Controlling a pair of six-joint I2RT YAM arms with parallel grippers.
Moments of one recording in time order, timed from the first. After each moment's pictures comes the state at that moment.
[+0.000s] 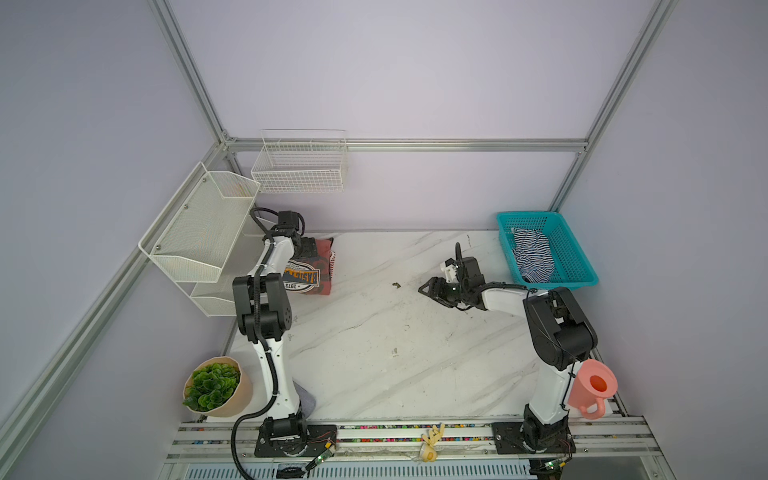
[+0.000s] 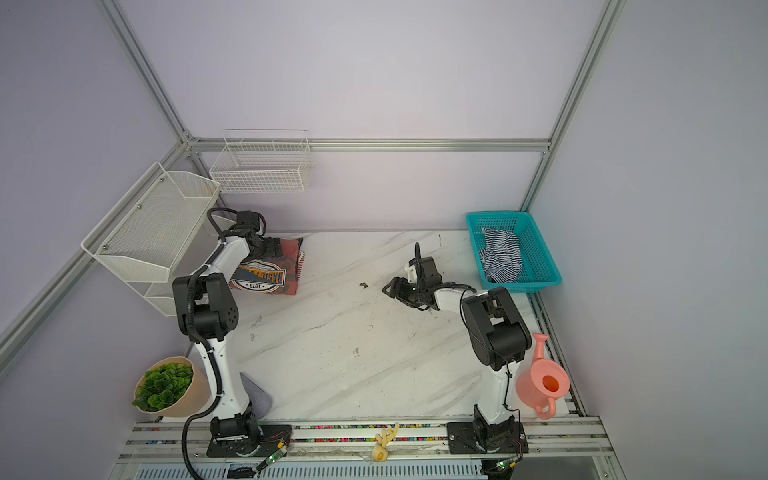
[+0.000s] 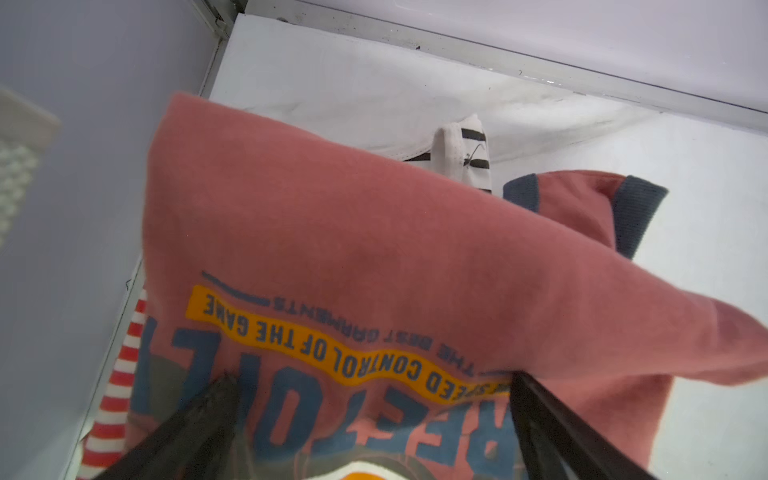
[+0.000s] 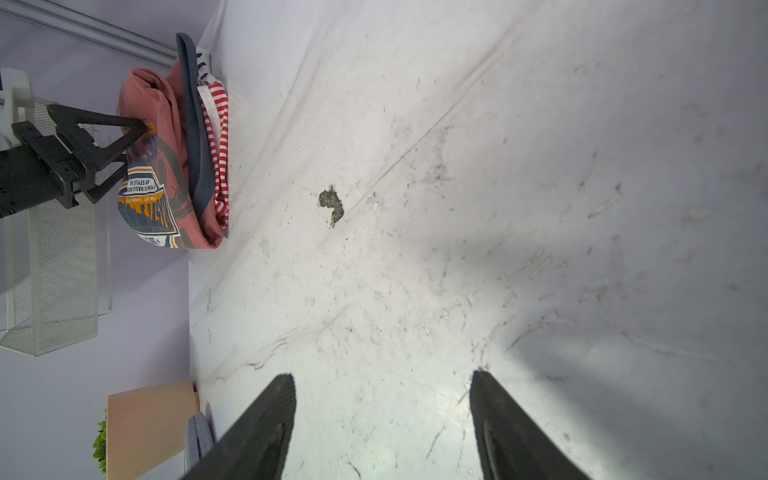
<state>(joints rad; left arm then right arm) 0.13 2.21 1.93 -0.67 -0.16 -0.13 0.38 1.90 1.08 0.04 -0.52 0.70</state>
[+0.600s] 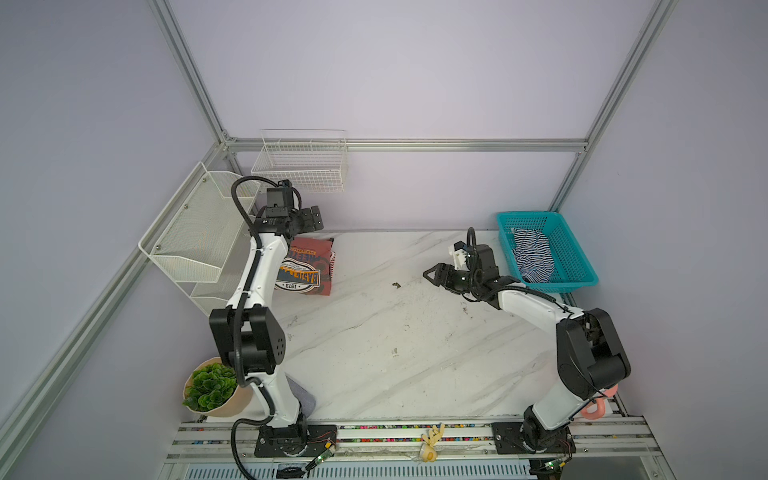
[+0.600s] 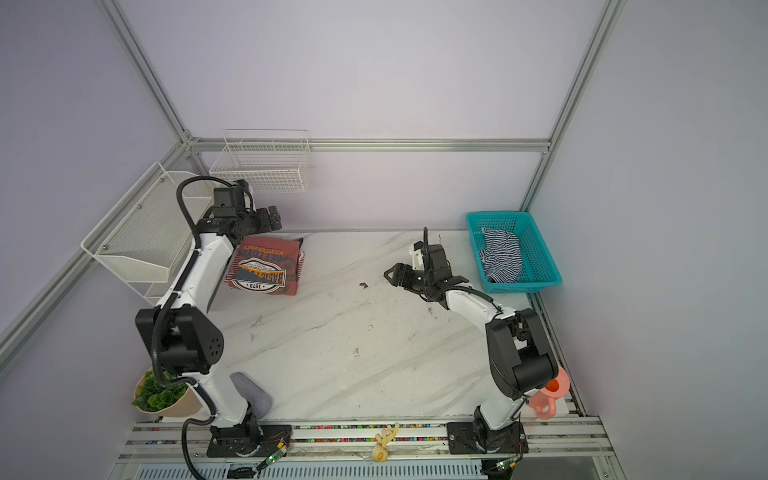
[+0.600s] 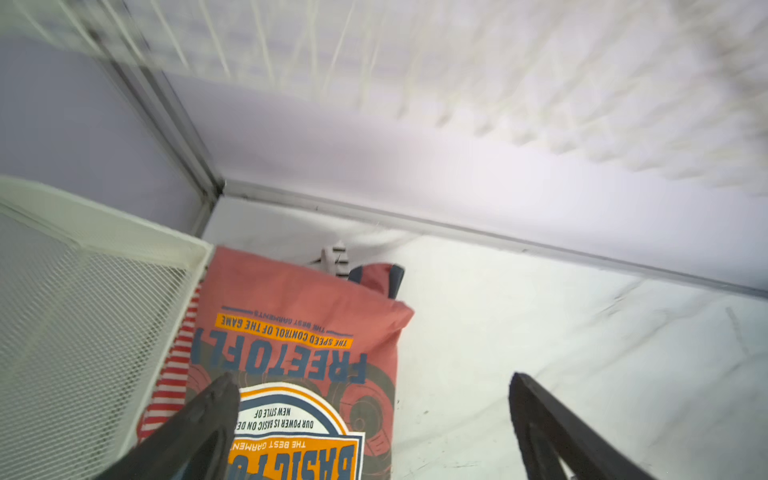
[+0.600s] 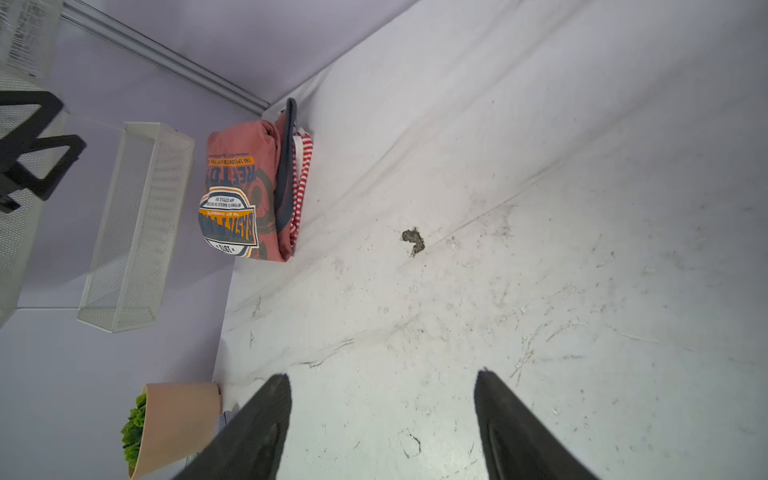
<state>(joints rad) 0.04 1.79 1.85 -0.61 -0.03 -0.17 0.37 1.65 1.09 -0.04 -0.47 0.65</state>
